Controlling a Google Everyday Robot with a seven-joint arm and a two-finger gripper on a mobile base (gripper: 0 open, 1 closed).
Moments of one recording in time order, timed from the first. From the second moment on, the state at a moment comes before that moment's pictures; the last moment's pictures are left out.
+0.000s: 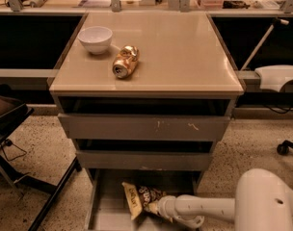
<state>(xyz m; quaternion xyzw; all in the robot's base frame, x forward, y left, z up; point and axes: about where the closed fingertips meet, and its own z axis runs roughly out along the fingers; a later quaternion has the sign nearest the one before) 0.524 -0.041 0.157 -0.21 0.91 0.22 0.28</state>
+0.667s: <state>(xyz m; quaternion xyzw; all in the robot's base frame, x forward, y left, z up) 0.543 -0.066 0.295 -0.15 0.93 0.12 0.33</state>
